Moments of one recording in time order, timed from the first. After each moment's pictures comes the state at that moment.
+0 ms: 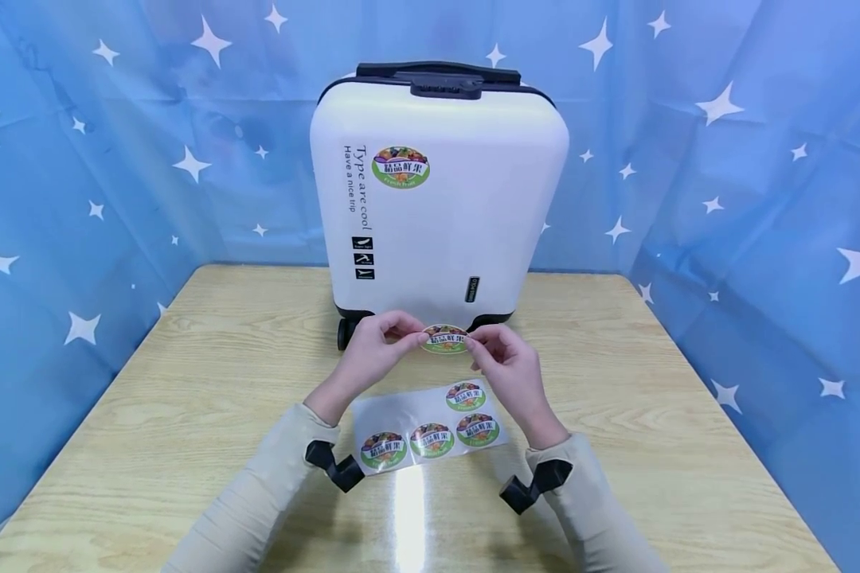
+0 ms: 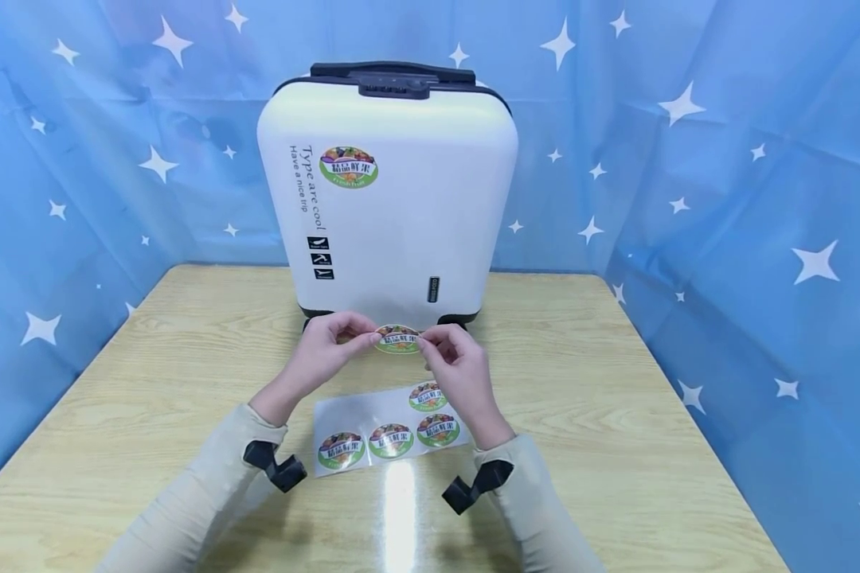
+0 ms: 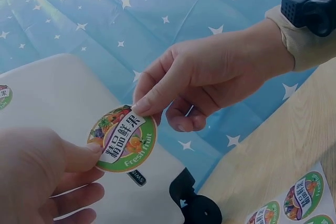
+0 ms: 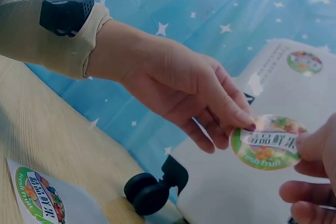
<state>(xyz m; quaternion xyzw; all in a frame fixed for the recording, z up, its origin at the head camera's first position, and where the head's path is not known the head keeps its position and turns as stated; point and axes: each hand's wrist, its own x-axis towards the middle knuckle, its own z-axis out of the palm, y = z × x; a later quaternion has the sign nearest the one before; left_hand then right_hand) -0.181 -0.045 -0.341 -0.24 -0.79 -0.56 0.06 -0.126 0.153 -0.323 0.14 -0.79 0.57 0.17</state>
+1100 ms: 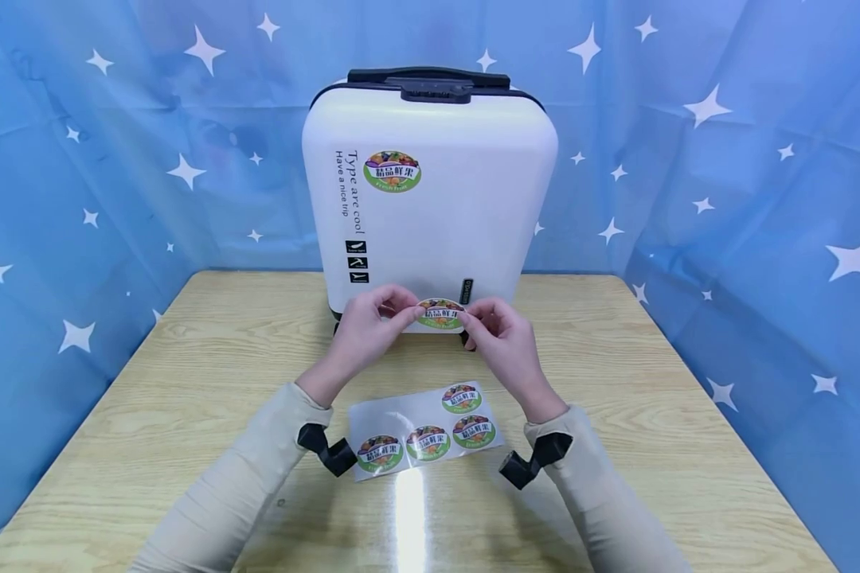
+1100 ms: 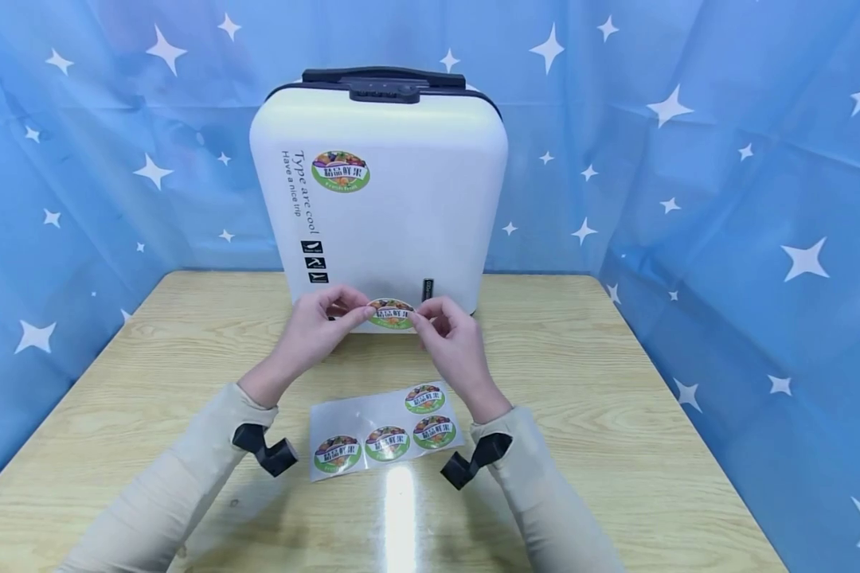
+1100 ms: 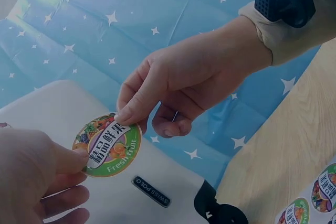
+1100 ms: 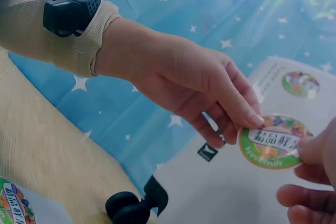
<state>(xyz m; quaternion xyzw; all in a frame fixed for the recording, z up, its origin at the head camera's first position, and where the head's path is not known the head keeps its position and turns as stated) -0.187 -0.041 -0.303 -0.25 -0.80 -0.53 0.14 -0.142 0.156 -0.296 0.16 -0.79 0.57 0.17</state>
